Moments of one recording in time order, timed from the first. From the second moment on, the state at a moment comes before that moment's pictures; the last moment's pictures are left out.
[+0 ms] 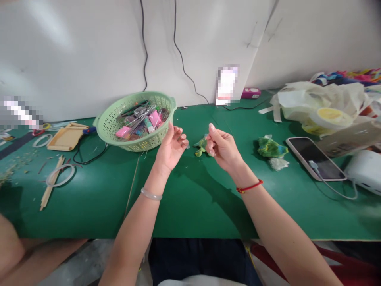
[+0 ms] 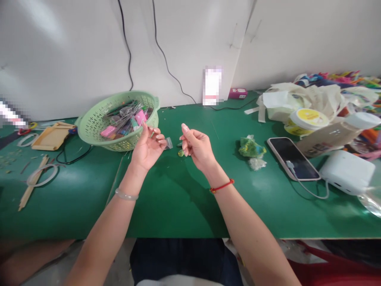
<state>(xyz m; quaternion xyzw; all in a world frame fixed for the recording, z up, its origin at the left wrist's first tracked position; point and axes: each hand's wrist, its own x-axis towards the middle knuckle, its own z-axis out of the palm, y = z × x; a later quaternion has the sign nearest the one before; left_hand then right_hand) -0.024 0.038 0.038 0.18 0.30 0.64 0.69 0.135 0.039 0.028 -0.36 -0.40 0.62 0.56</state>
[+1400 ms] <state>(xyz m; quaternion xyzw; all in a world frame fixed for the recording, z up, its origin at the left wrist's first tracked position) -0.009 0.039 -0.011 0.49 0.52 0.39 0.58 0.186 0.039 -0.013 -0.44 -0.58 0.50 0.46</state>
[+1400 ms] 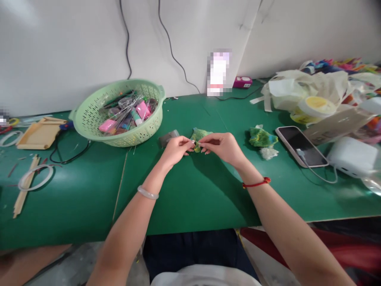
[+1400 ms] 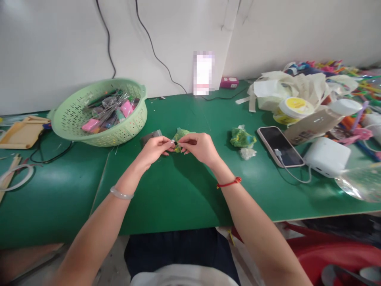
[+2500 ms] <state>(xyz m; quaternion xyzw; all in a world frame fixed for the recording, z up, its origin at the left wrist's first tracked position) 0.004 0.034 0.003 0.37 0.53 0.39 0.66 0.188 0.052 -0.032 -0.42 -0.72 0.36 0.42</state>
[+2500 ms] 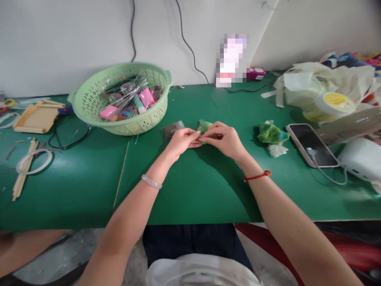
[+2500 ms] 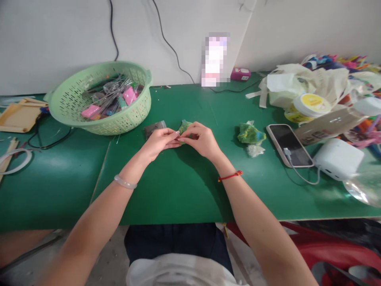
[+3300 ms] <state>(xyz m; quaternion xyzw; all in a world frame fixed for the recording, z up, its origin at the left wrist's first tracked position) 0.003 0.035 0.000 0.36 0.53 0.39 0.66 0.186 0.050 -0.029 -0.45 -0.71 0.32 0.43</state>
